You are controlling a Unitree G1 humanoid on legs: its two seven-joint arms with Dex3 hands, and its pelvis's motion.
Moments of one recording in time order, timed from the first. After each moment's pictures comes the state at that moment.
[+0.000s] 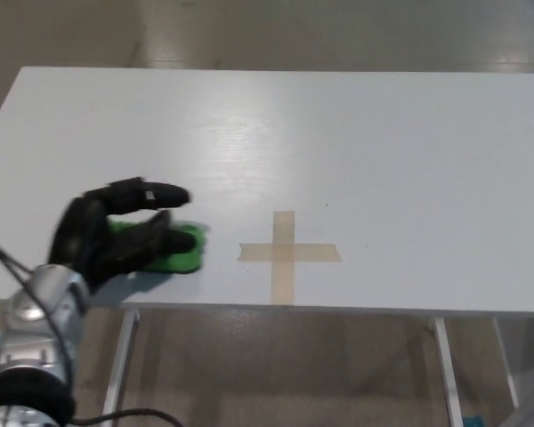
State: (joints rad) left_arm -0.61 0.27 0.11 1.04 -0.20 -0.28 -0.35; right_arm 0.11 -0.14 -0.09 1.13 -0.10 -0.73 -0.15
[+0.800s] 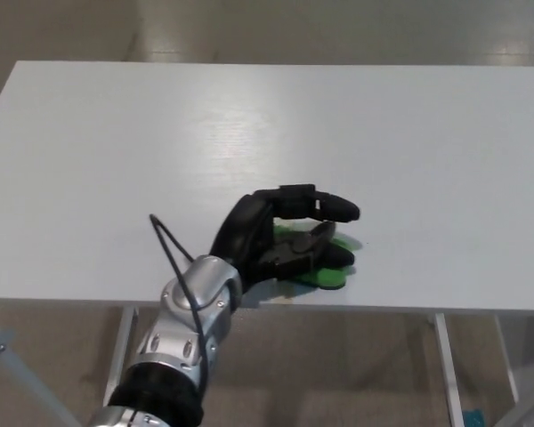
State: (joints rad) left_arm -0.63 -0.04 -0.08 0.85 -0.11 -0.15 -0.26; right_arm 0.11 -0.14 -0.09 1.13 -0.09 -0.72 -0.12
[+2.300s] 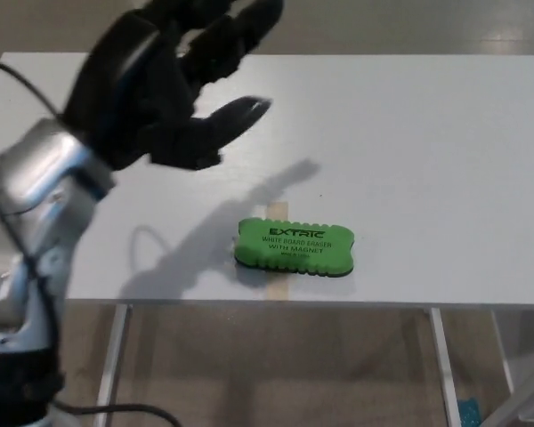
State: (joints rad) left_arm -0.56 0.31 0.08 -0.18 -0.40 0.29 -0.52; right_arm 0.10 -0.15 -0.09 1.12 -0.09 -0.71 -0.10
